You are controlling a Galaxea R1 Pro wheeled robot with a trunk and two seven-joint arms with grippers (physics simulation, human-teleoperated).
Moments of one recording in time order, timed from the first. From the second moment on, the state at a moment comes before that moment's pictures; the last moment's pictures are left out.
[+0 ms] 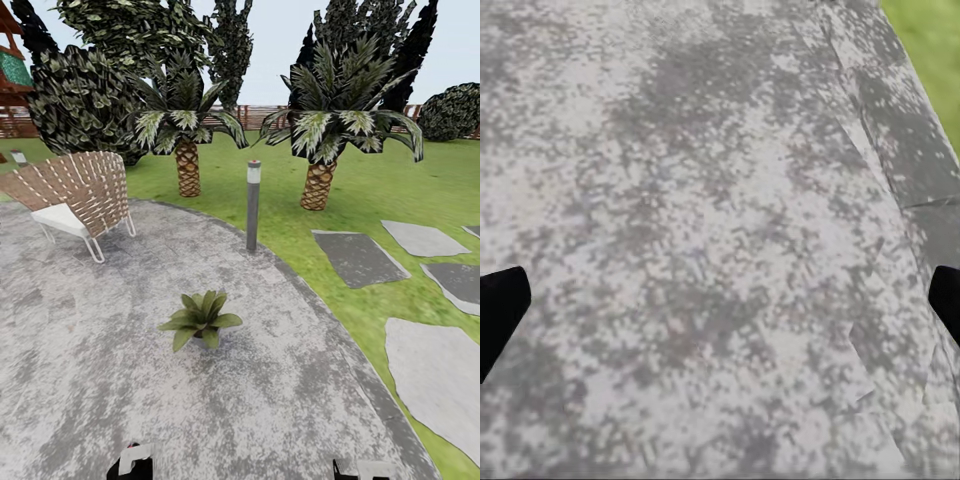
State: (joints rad) left arm -0.28 0.01 0.10 -0.34 0.04 -0.41 0.03; right arm -0.21 -0.07 0.01 -0.38 0.05 -0.43 -0.15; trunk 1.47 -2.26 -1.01
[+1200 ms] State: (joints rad) left arm -0.28 0.01 0.10 -0.34 0.04 -0.41 0.03; right arm -0.21 -0.06 0.01 -0.29 0.05 -0.43 -0.15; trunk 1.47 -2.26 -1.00
